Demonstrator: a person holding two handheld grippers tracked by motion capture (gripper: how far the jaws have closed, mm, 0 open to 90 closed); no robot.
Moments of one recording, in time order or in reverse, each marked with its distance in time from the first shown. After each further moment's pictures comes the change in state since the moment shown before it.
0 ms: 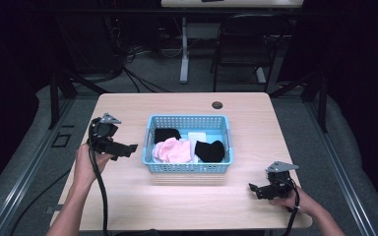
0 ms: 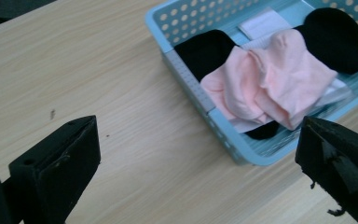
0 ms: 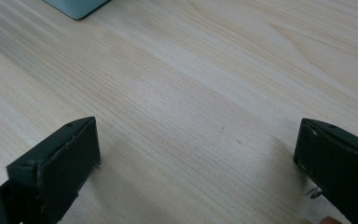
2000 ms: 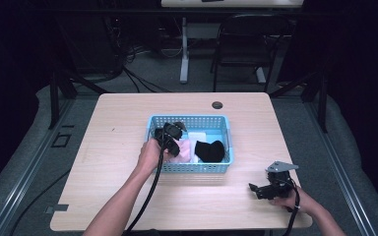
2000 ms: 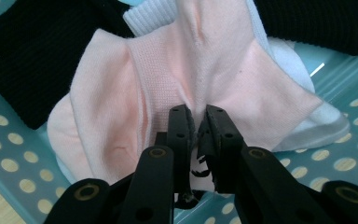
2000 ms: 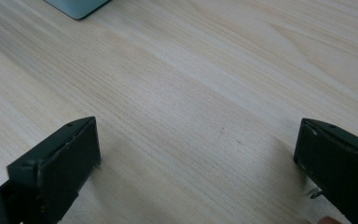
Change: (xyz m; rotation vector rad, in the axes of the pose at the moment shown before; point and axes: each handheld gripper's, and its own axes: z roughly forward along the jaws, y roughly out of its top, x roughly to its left) left arm -0.091 0.056 0.152 0.420 -0.096 0.092; right arm 0.000 0.000 0.000 0.000 0.002 -0.002
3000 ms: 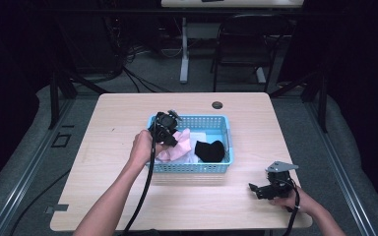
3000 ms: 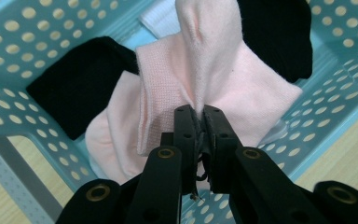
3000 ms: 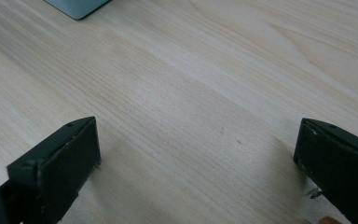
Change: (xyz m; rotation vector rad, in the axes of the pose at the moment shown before) left arm 0.006 0.000 -0.059 -0.156 -0.038 0.018; right arm 0.000 0.000 0.000 0.000 -0.002 0.000
